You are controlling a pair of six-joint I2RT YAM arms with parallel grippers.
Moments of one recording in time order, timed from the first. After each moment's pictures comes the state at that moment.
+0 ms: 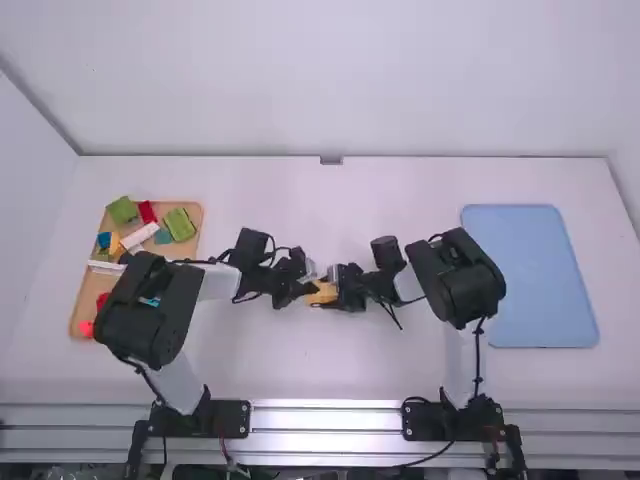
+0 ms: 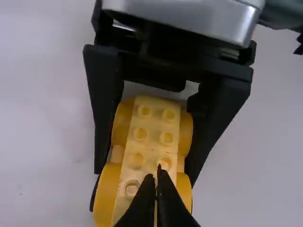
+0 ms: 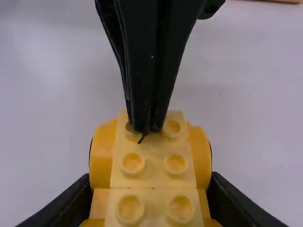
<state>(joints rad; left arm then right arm) -0.25 1.79 0.67 0.10 0.87 0.79 0.39 2.14 0.72 0.51 -1.03 -0.93</state>
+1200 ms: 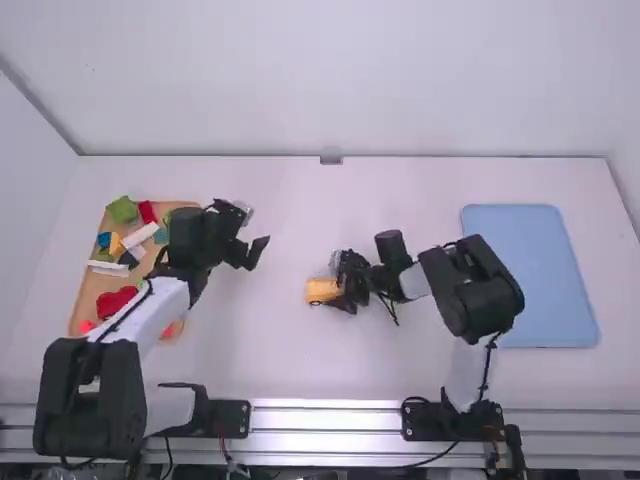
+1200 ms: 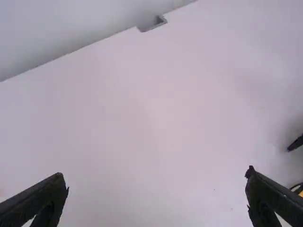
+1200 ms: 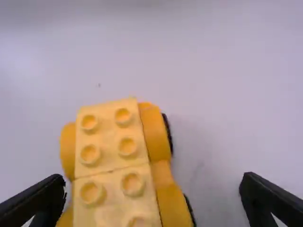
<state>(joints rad) 0.03 1.35 0.63 0.11 0.41 0.34 0.36 1.97 0.71 0.33 -0.86 -0.71</state>
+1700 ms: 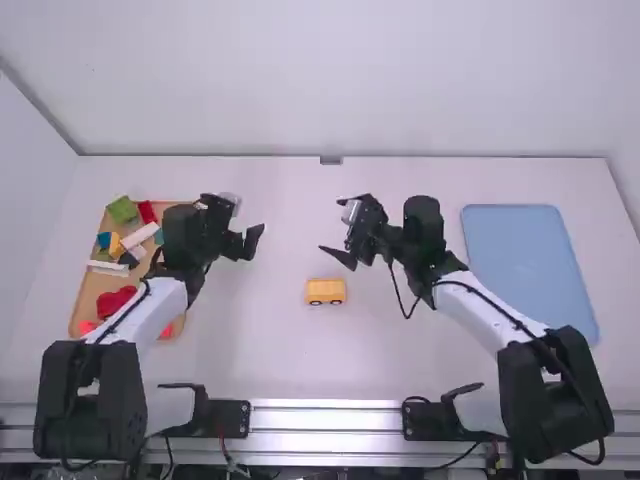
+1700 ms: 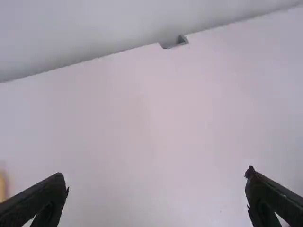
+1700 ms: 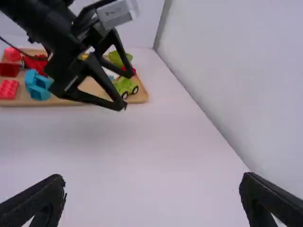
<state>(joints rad) 0.04 1.34 0.63 0.18 0.34 0.14 0.37 1.45 0.75 0.37 -0.78 -0.48</state>
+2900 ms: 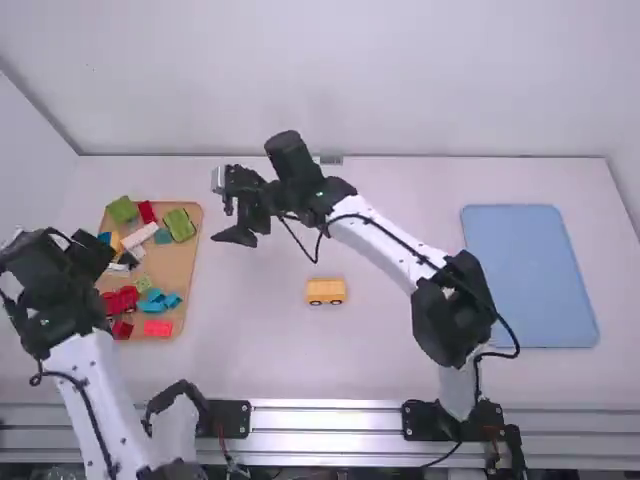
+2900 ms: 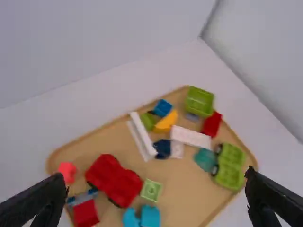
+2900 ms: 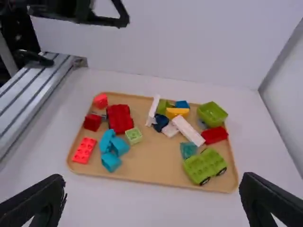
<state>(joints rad) 0.71 0.94 0.96 -0.64 -0.14 -0.37 0.74 1.99 1.73 -0.25 -0.84 -0.56</state>
